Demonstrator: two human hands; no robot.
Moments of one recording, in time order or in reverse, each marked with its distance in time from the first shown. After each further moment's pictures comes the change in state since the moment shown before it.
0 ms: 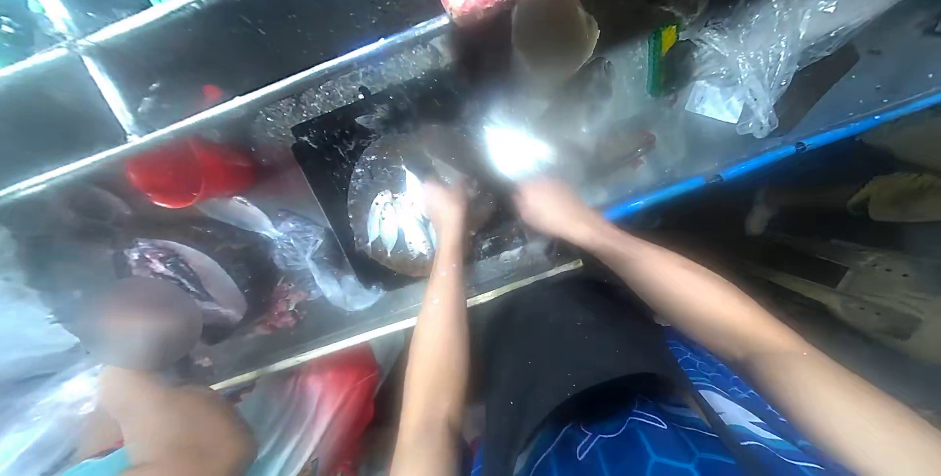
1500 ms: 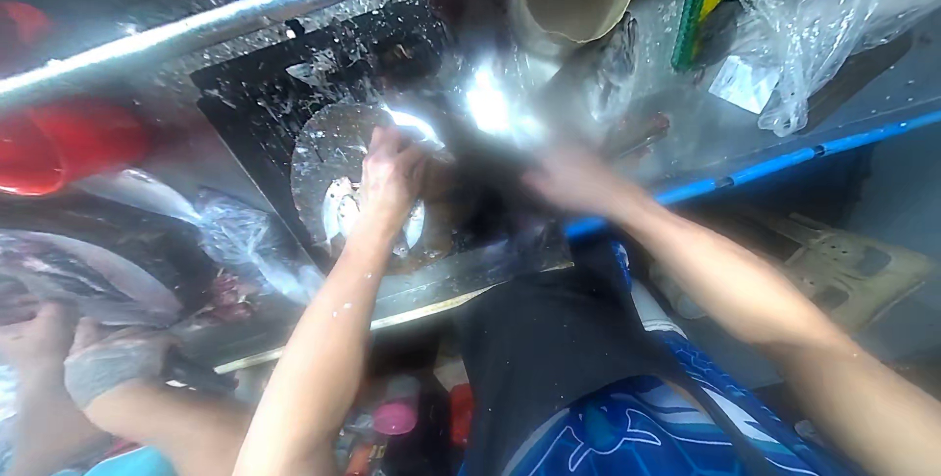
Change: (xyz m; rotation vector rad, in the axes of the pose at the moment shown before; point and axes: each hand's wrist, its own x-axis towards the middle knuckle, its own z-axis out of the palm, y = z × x) left_hand 0.086 -0.036 -0.023 0.234 -0.060 1.063; right_hand 0.052 0.063 -0.032 0.005 -0.120 -0.095
